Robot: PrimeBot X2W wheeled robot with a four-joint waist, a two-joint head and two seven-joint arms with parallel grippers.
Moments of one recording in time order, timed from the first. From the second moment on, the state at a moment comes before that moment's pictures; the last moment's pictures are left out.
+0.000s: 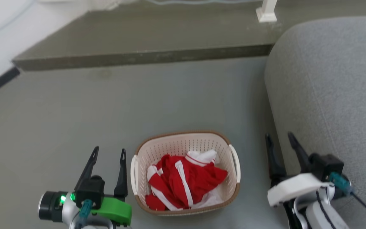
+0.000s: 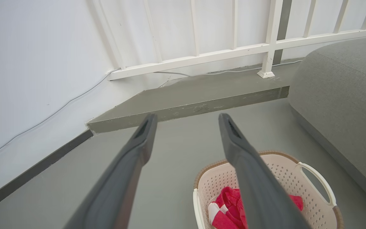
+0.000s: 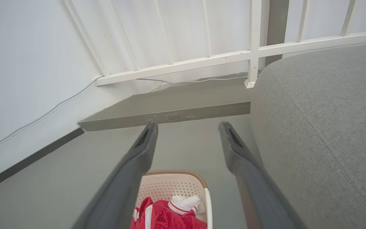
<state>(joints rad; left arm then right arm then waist) -0.01 0.05 -0.29 0.14 -0.08 0.11 -0.25 0.01 -0.04 0.25 0.17 0.25 -0.07 -0.25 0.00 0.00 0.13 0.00</state>
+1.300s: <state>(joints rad) -0.45 0.03 -0.29 0.51 -0.15 0.05 -0.23 -0.43 -0.05 0.16 0.49 0.31 -0.02 -0.25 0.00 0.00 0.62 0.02</state>
